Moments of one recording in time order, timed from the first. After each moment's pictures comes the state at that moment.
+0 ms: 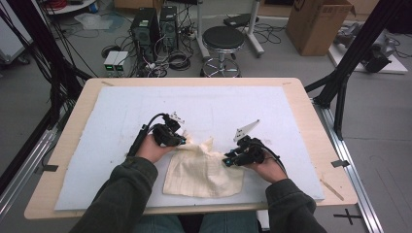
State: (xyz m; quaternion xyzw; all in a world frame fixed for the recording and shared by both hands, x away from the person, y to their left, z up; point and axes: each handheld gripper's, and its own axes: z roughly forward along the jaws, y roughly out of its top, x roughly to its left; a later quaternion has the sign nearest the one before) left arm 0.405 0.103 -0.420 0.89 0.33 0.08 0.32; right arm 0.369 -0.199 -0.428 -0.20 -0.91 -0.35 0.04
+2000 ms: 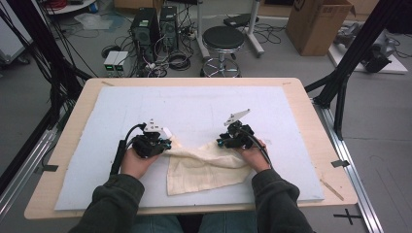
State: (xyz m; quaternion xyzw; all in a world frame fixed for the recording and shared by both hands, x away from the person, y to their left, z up) left arm 0.358 0.152 -0.421 0.83 0.38 0.15 0.38; right arm 0.415 -0.173 -0.433 -0.27 -0.89 -0.35 -0.08
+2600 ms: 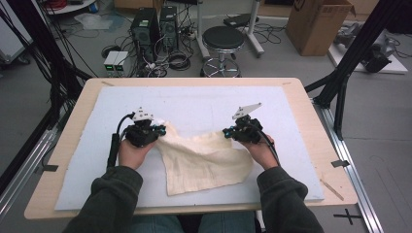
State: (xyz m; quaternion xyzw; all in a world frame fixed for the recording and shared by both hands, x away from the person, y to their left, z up) left arm 0.376 0.168 -0.399 0.78 0.42 0.18 0.44; right arm 0.409 -0.191 -0.396 -0.26 -0.88 -0.38 -0.11
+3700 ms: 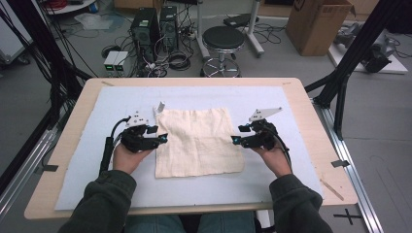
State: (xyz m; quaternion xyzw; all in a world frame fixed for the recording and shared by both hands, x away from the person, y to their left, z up) left arm 0.356 0.179 -0.405 0.79 0.38 0.17 0.46; right arm 0.385 -0.229 -0.389 -0.29 -0.85 -0.42 -0.10
